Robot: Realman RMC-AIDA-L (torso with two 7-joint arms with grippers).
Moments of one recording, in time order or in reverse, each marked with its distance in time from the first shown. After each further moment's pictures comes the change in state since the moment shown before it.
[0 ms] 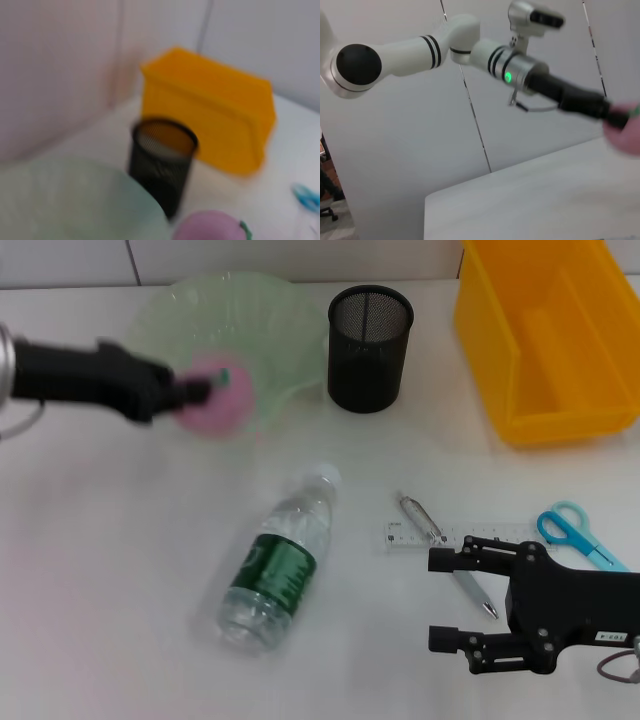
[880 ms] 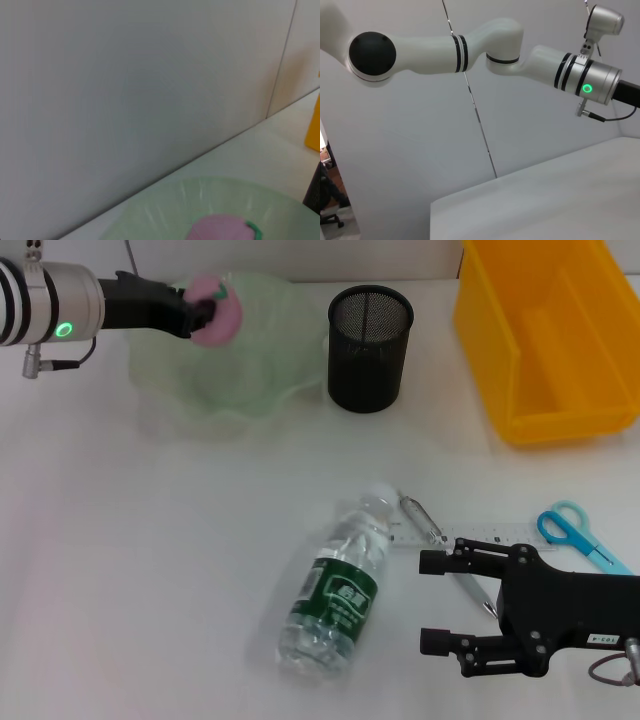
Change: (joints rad) left arm -0.175 -0.009 0.141 -0.351 0.071 -0.711 -0.029; right arm 0.007 0.003 0.000 0.027 0.002 0.003 -0.002
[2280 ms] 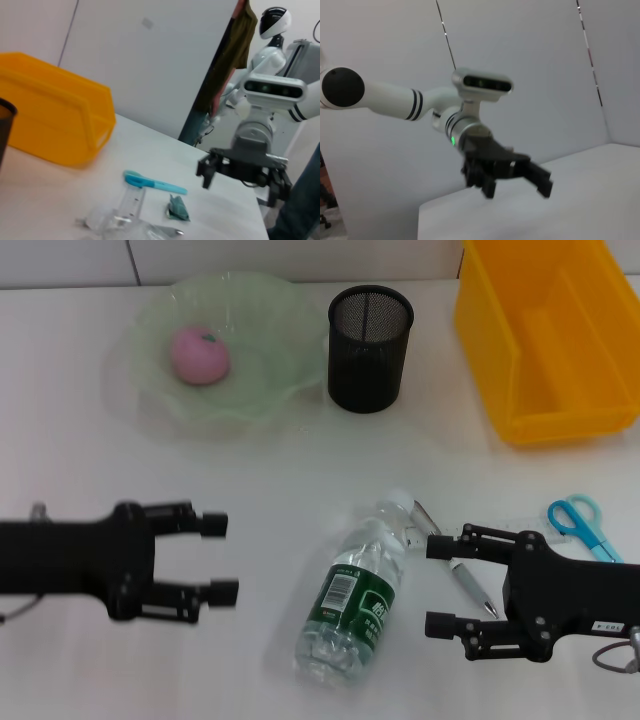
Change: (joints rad) left arm 0.355 0.099 -0.008 -0.119 -0.392 0.937 0.522; right arm 0.000 -0.008 0.003 -0.008 0.025 0.006 -0.009
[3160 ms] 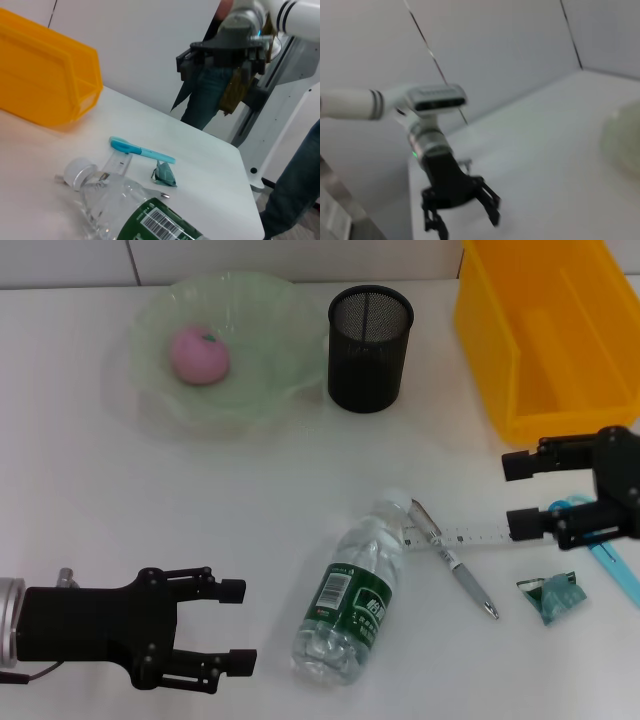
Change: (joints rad) left arm 0.027 -0.031 0.003 -0.122 0.084 -0.044 0.128; right arm 0.081 0.004 -0.181 -0.764 0.087 -0.216 0.848
